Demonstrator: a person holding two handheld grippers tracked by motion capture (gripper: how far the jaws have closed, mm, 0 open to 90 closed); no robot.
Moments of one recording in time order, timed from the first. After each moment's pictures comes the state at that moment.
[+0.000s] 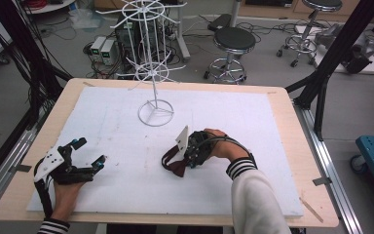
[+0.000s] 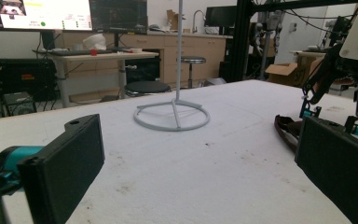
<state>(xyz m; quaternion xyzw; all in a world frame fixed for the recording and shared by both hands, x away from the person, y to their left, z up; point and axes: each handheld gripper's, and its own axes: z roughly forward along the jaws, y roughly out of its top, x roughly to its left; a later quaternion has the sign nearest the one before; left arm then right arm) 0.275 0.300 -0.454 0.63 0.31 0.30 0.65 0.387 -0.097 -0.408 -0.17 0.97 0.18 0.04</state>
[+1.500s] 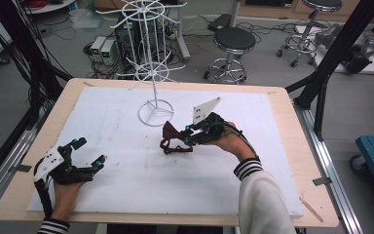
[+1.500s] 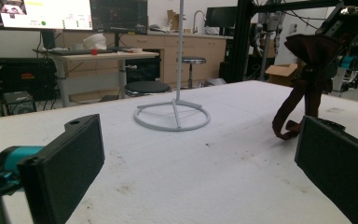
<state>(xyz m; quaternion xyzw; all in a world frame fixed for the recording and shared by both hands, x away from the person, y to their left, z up) 0.275 0.300 -0.454 0.63 0.31 0.30 0.65 0.398 -0.135 -0.354 0.01 0.90 0.42 0.05</state>
